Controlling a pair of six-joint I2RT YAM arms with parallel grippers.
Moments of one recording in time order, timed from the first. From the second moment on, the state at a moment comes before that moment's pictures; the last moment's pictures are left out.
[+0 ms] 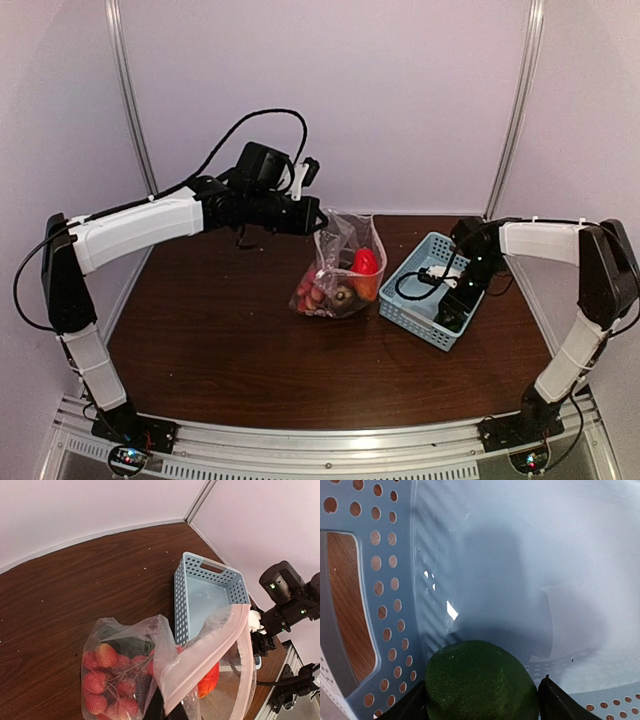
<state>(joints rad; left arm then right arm) -0.80 1.79 1.63 -0.40 0.13 -0.38 0.28 1.66 1.11 -0.91 -0.21 -0.55</state>
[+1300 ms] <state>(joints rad) -0.80 1.79 1.61 -0.34 0.19 -0.42 0.62 1.57 1.65 -0.81 -0.50 -0.33</state>
